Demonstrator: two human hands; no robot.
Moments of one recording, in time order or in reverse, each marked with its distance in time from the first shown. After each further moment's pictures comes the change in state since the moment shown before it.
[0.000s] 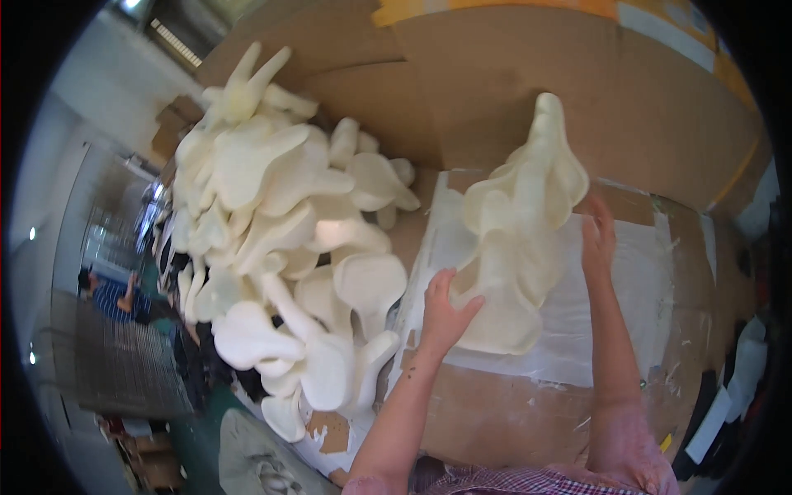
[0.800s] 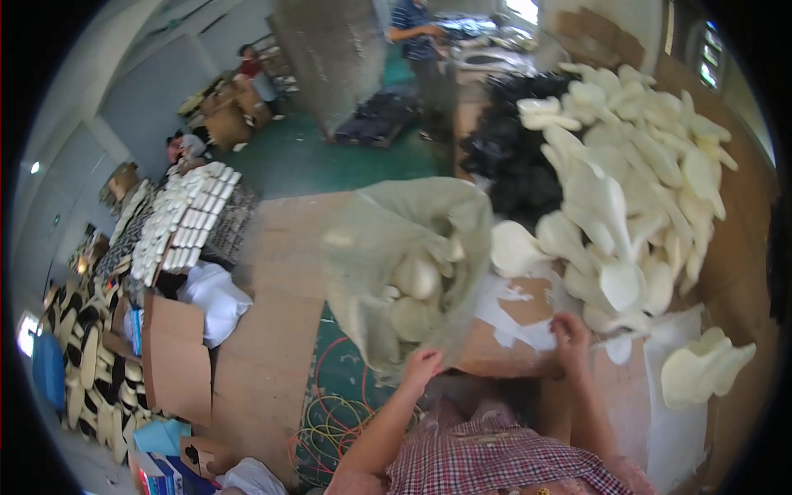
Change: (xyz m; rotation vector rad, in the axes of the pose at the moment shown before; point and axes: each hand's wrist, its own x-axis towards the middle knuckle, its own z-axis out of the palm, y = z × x) left_hand -0.679 -0.153 -0.216 -0.923 1.014 -1.056; right_hand -0.535 -0.353 0.093 0.421 -1.420 -0.301
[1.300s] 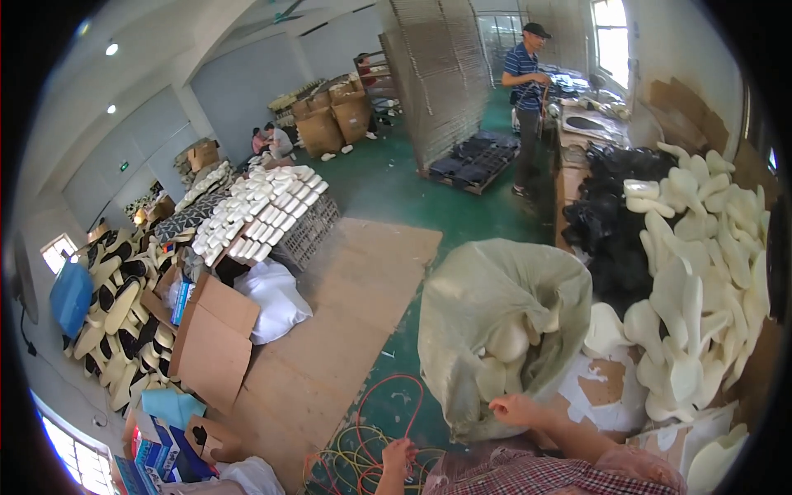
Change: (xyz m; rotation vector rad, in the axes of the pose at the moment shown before) left_hand -0.069 -0.098 -0.213 -0.551 0.581 -0.137; right_hand 0.004 -0.006 0.276 -0.191 -0.983 -0.458
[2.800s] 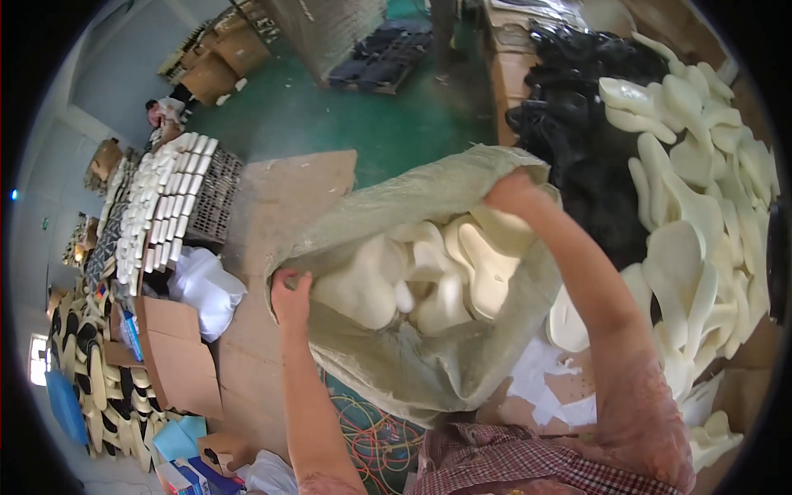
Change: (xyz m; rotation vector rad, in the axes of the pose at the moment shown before) left_hand 0.192 0.332 0.329 0.823 0.231 0.894; right_hand 0.282 0.250 -0.303 -0.944 -0.007 0.294
